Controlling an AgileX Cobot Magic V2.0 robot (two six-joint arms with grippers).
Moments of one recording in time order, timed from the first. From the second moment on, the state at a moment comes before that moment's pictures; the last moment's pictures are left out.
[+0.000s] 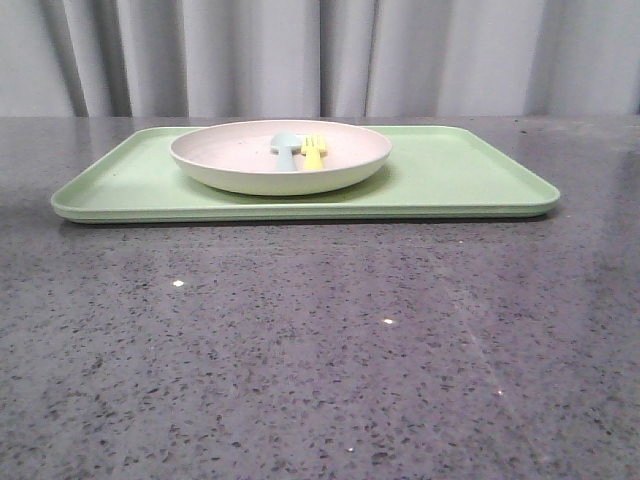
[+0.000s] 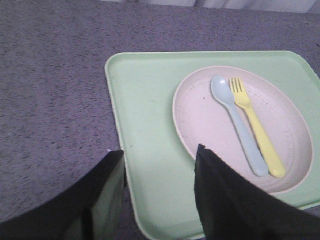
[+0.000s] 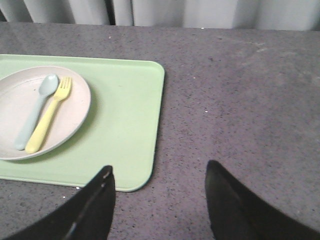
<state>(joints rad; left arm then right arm) -0.19 1.15 -1.03 -0.30 0.55 0.02 0.26 0.85 -1.00 -0.04 0.71 0.19</state>
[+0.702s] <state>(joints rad) 0.00 0.66 -0.78 -0.21 0.68 0.02 0.52 1.49 -1.54 -0.02 0.86 0.19</state>
